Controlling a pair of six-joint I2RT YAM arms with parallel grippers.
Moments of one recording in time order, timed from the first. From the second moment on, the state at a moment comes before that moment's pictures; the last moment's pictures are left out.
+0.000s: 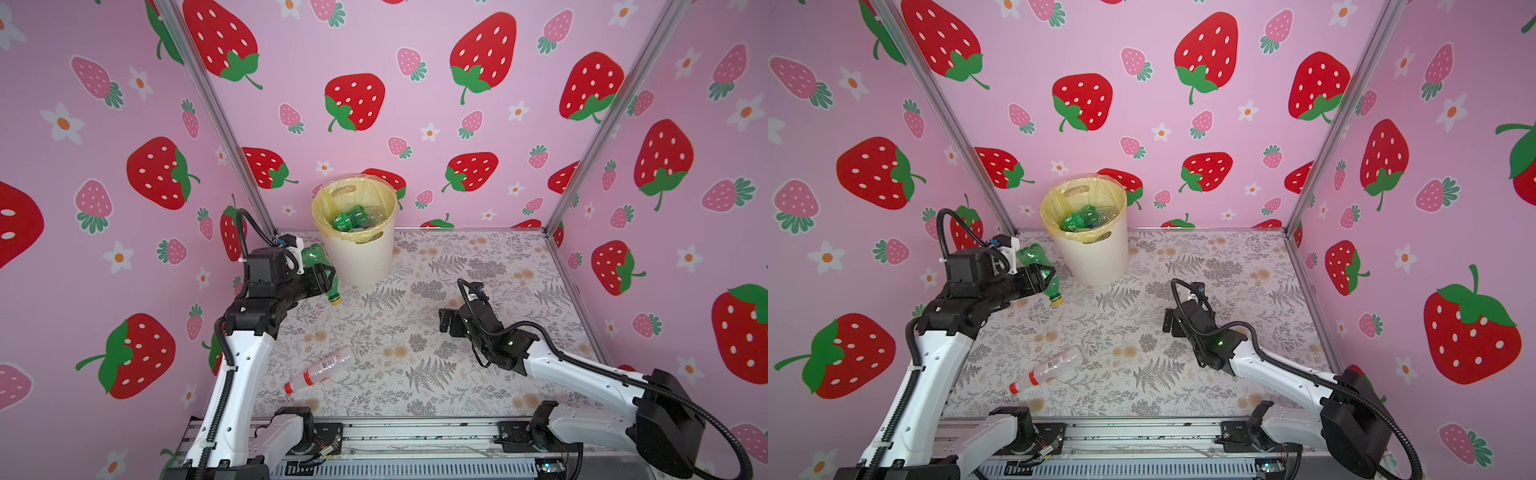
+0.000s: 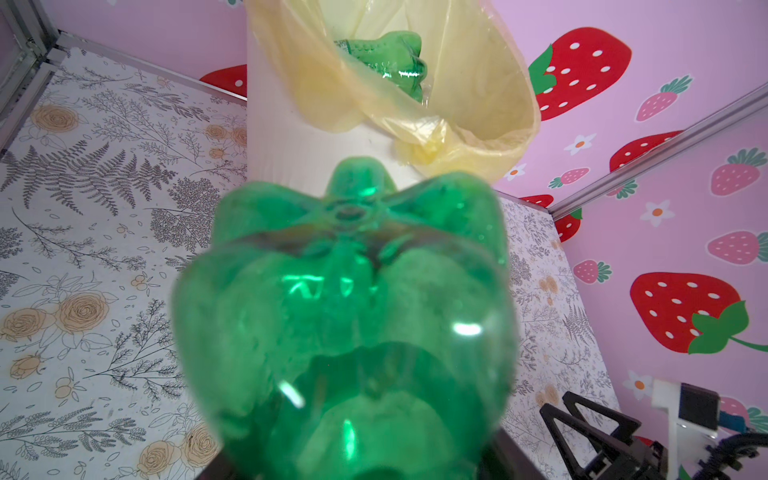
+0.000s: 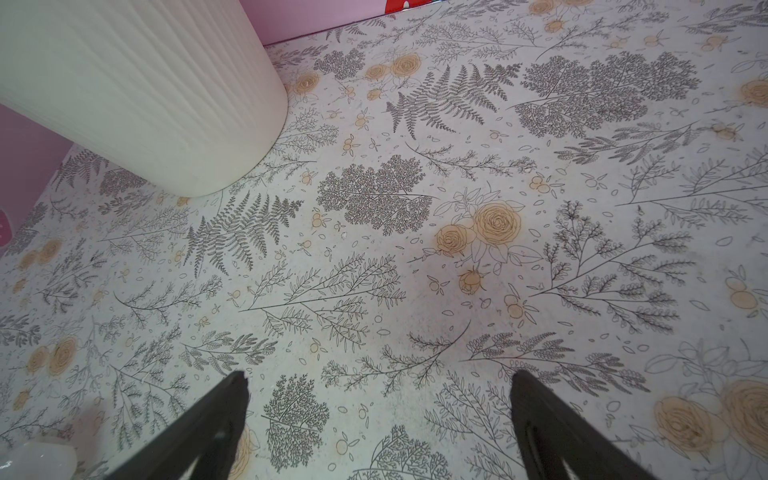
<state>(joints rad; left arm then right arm) 0.00 1.06 1.20 -0.73 0.32 -0.32 0.91 1.19 0.68 -0.16 0.41 0.64</state>
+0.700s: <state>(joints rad) -0.02 1.73 2.21 -0.83 0.26 -0.39 0.91 1.05 0.69 -0.21 0.42 0.66</state>
